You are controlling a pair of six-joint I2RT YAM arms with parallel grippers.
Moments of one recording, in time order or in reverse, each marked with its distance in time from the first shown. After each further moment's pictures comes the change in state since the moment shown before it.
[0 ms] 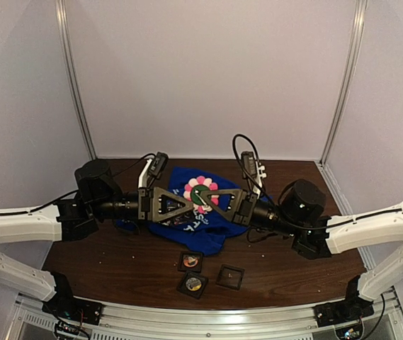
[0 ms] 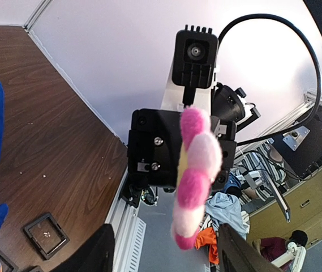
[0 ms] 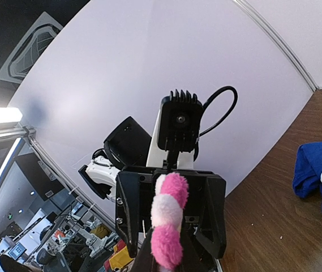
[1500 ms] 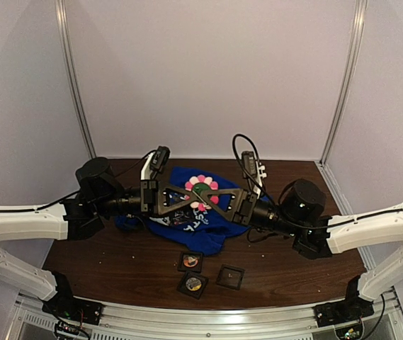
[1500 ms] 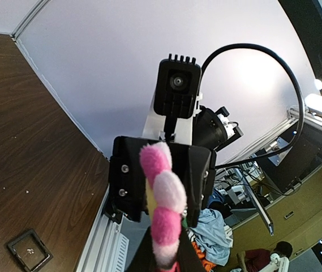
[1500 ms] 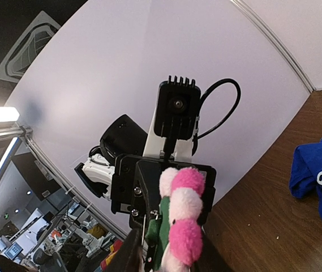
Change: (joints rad) left arm -0.002 0.062 0.012 0.169 -0.012 -0.111; right arm -0.001 0.000 0.002 -0.015 0.008 -0.017
